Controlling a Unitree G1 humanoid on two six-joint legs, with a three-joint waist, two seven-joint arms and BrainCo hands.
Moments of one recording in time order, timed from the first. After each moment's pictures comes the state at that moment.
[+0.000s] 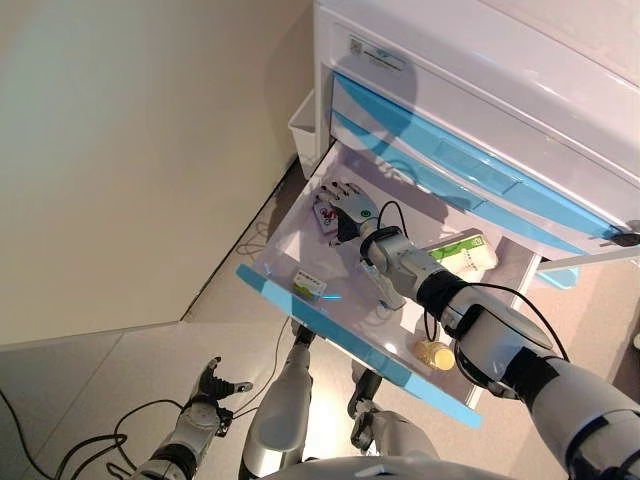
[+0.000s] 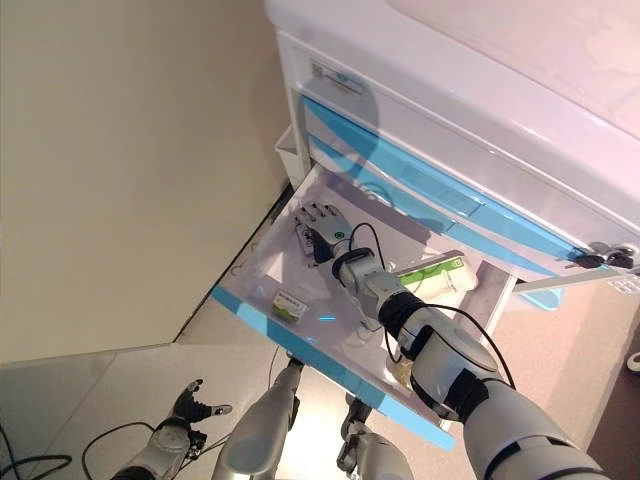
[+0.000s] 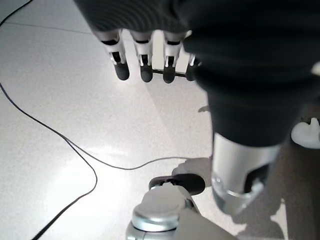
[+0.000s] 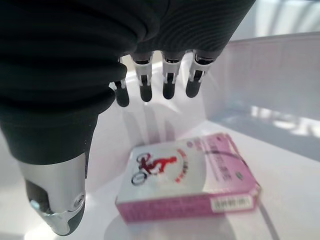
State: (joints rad) left arm -0.11 0.34 -0.32 1.08 -0.03 -0.08 0.28; right arm -0.97 -0.20 0.84 0.96 -0.68 0.05 -0.35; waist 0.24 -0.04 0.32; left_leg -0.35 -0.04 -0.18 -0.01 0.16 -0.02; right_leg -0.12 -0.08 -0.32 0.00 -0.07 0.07
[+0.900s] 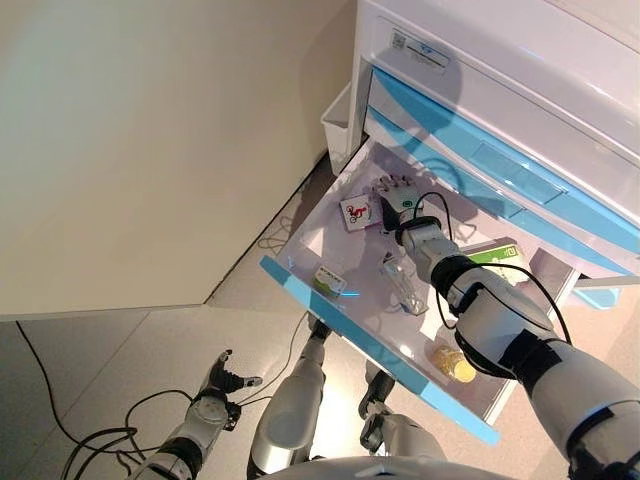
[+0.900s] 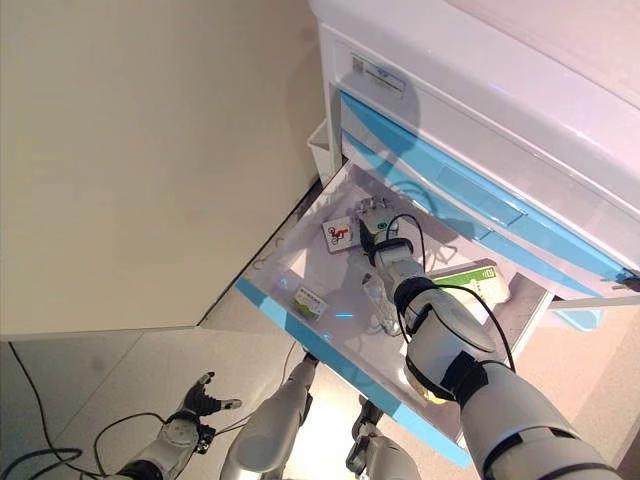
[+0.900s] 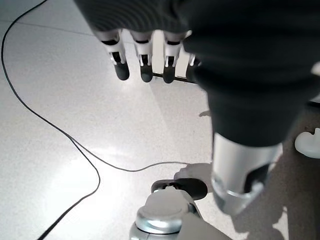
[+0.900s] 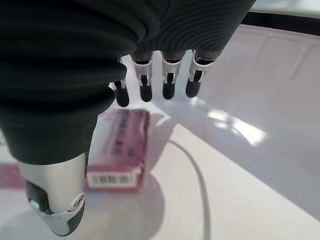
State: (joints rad) left arm -0.12 0.33 -0.39 1.07 -0.06 -0.09 0.28; right arm -1.07 -0.21 0.84 1.32 -0.75 0.14 -0.34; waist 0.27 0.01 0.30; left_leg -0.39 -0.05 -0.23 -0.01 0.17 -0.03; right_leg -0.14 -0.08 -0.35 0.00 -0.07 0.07
